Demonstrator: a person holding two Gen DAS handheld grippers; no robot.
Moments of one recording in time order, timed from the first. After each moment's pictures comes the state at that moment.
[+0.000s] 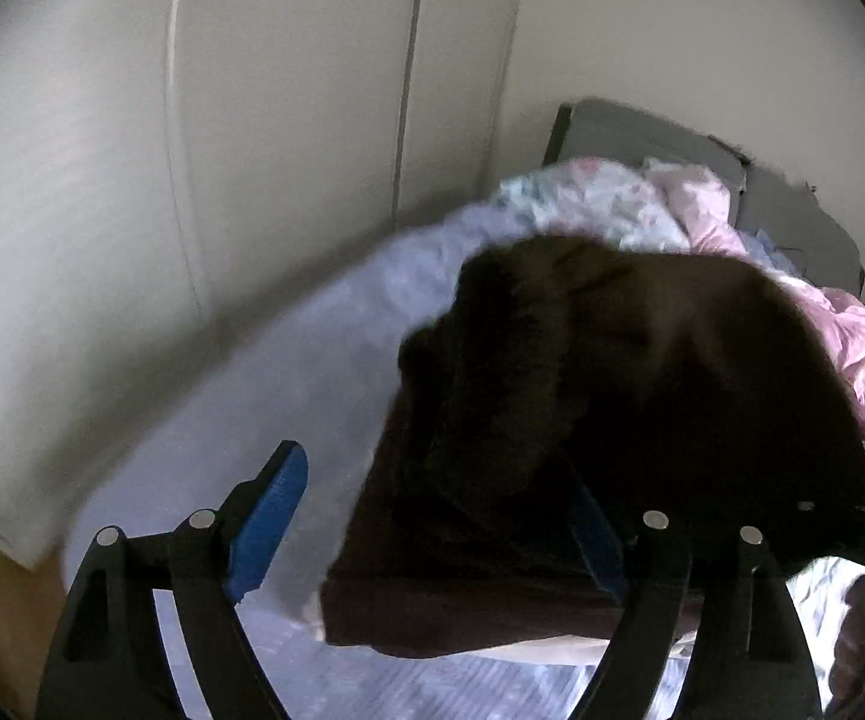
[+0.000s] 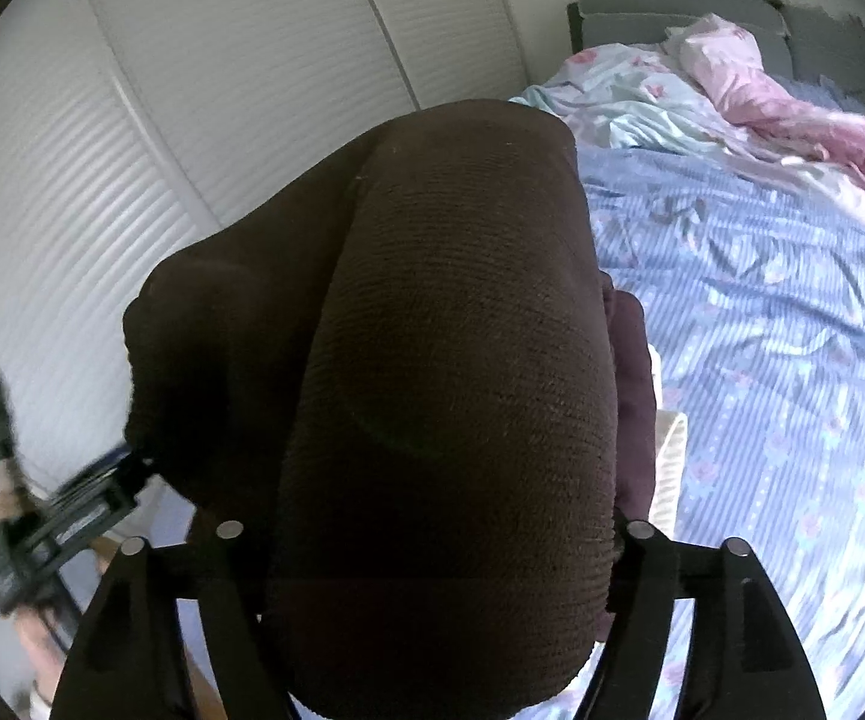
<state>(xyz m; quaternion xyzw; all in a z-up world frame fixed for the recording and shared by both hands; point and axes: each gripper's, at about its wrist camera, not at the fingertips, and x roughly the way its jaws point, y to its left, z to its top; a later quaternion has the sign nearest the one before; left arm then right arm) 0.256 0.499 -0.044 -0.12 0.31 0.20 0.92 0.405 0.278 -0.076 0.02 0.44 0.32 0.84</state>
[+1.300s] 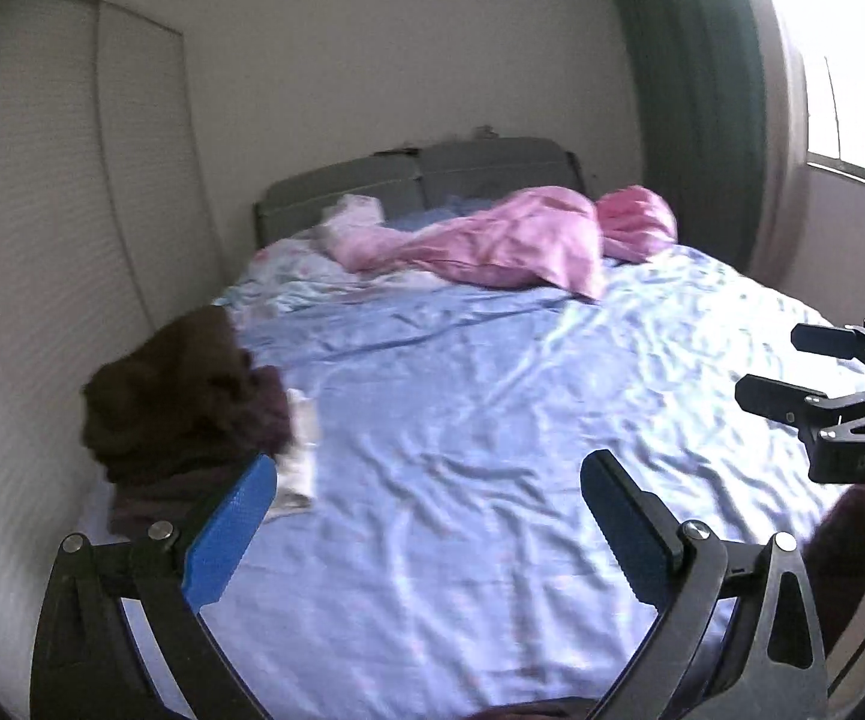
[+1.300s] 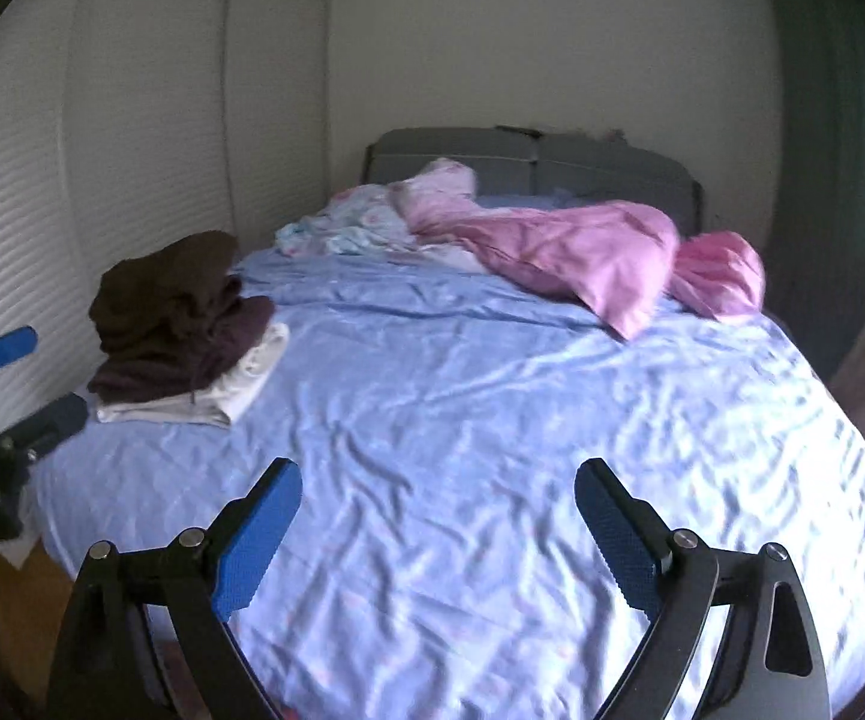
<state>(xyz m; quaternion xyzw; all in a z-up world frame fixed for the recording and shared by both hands) 0.054 0.095 0.033 0.09 0.25 -0.08 0.96 0.077 -0.082 0.024 -0.04 0.29 0.08 0.95</state>
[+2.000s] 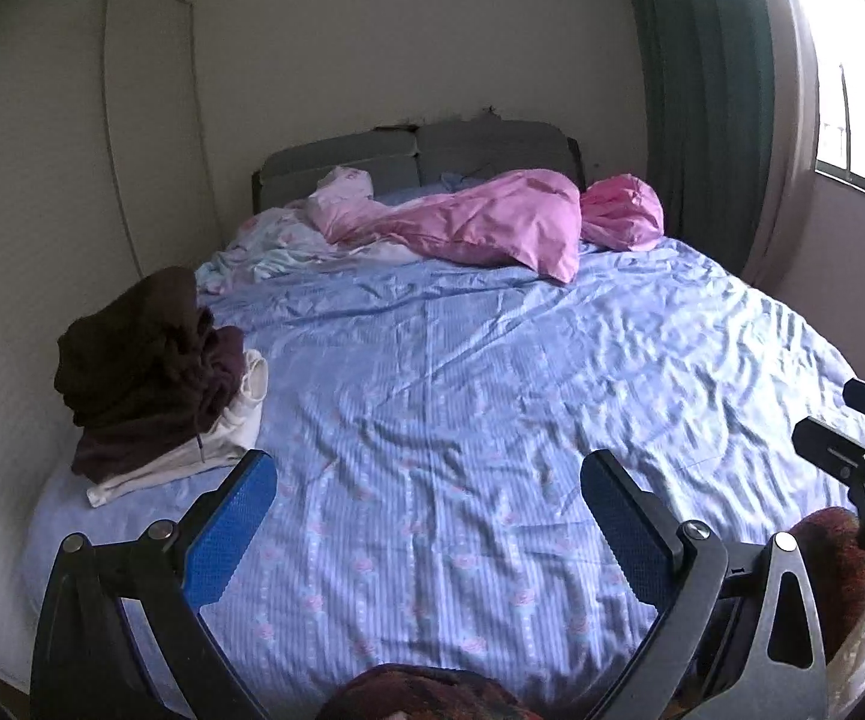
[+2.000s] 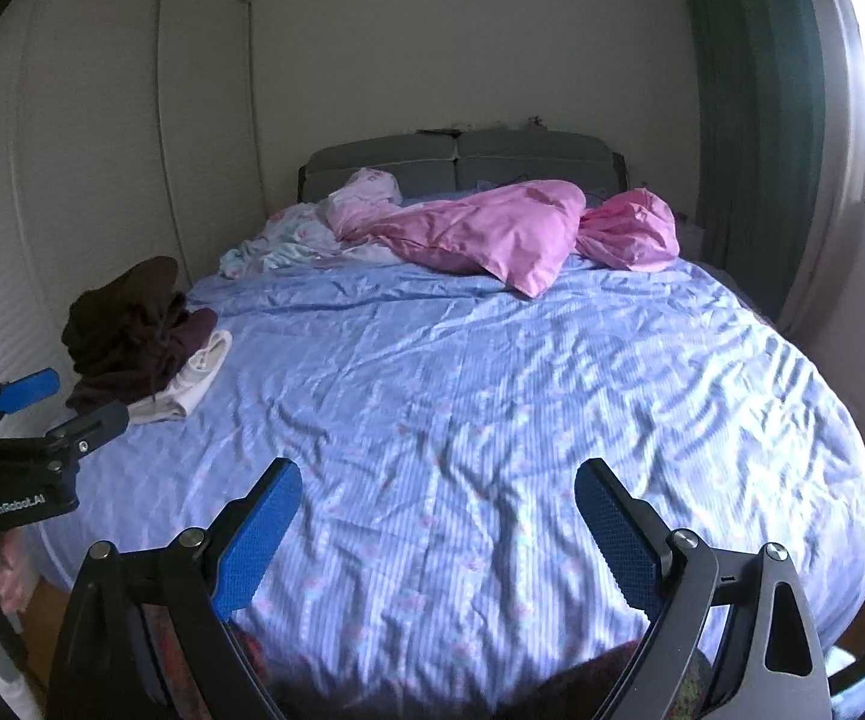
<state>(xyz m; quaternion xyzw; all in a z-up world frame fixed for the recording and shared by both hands) 0.023 0.028 0.019 0.07 0.27 -0.06 0.96 -0.005 -0.174 0.005 0.02 0.27 0.02 0.96</state>
